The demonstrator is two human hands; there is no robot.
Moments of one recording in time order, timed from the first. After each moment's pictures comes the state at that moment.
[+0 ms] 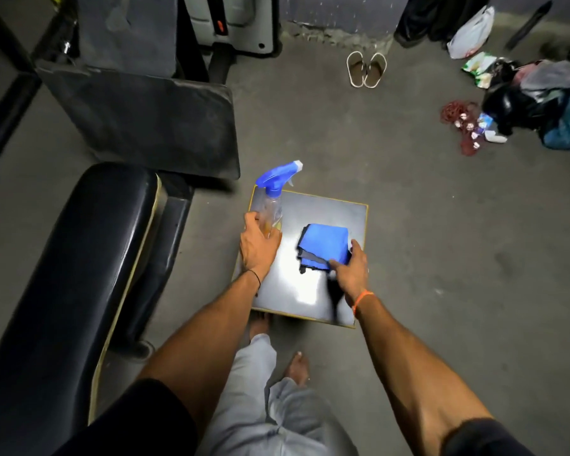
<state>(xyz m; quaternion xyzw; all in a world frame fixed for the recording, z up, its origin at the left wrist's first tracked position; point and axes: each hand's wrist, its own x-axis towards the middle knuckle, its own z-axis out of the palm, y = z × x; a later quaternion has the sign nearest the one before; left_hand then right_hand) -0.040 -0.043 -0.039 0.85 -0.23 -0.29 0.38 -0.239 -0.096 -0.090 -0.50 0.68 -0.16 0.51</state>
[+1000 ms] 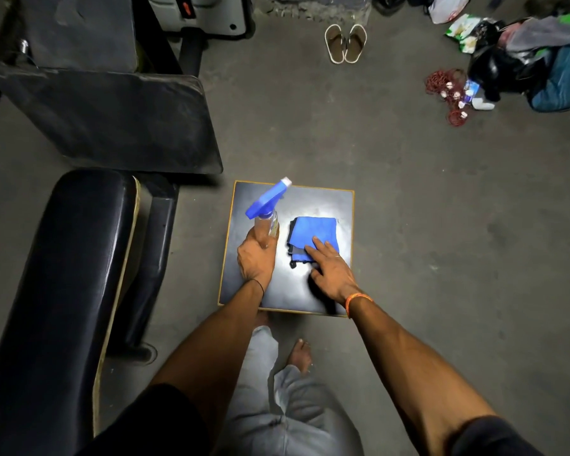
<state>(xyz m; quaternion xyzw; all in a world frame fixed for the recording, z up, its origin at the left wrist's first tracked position) -0.073 -0.050 -0.062 0.87 -0.20 -0.32 0.32 -0.253 -0.091 -0.101 -0.78 0.48 0.10 0.38</state>
